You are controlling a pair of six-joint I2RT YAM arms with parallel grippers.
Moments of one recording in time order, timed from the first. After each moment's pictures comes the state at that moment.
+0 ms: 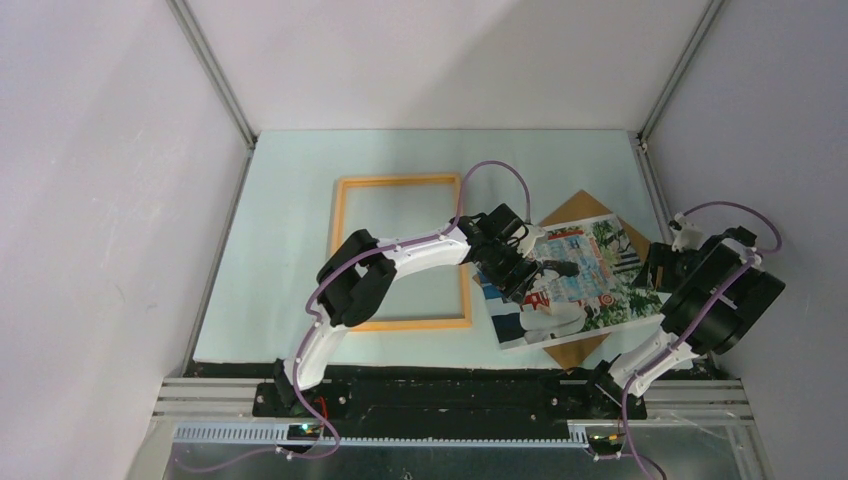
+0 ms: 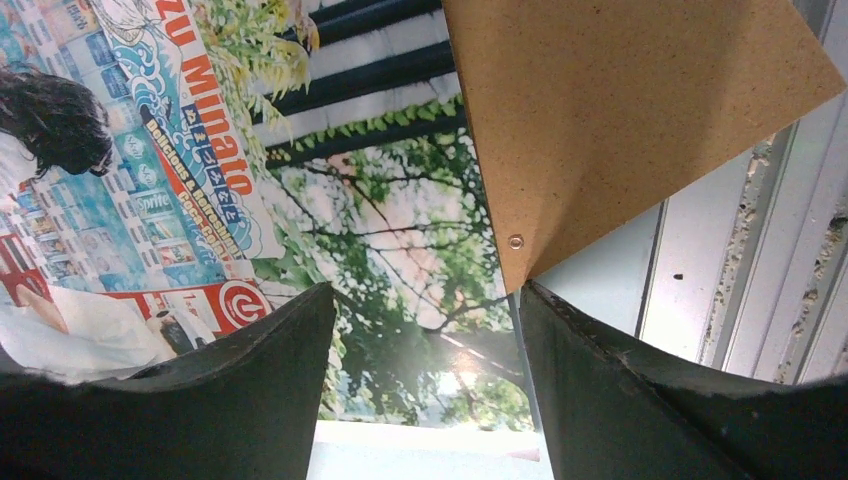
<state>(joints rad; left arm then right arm) -0.96 2.22 1.72 -0.51 0.37 -0.12 -0.77 1.73 1.04 -0.69 -0.52 -0.64</state>
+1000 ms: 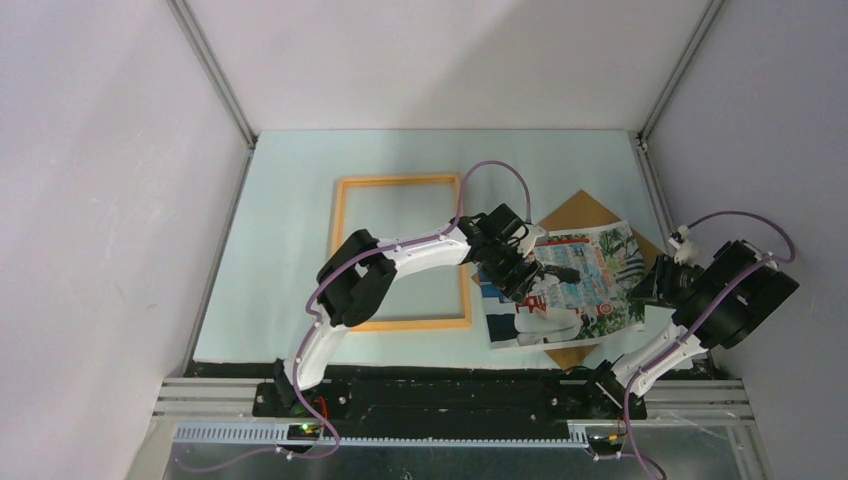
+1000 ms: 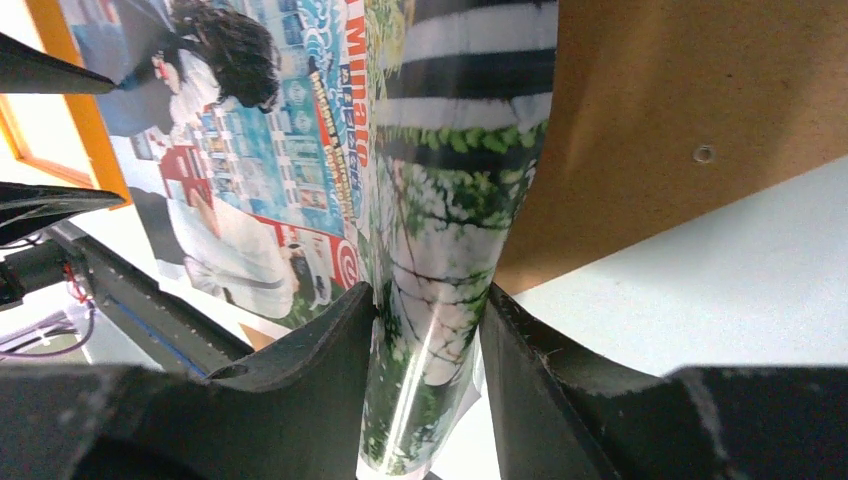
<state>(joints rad) -0.96 2.22 1.71 -0.50 0.37 -0.12 -0.87 1.82 1.11 -1.02 -0.71 -0.80</state>
